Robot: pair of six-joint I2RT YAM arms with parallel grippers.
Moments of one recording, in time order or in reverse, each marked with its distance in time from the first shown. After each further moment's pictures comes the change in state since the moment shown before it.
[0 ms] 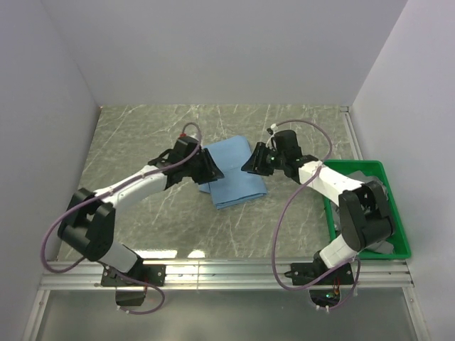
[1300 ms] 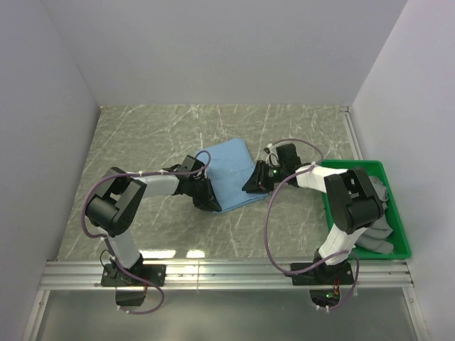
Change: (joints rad) left arm -0.010 0.283 -0.122 0.032 0.309 0.049; right arm -0.081 0.158 -0.122 0.081 -0.338 -0.002
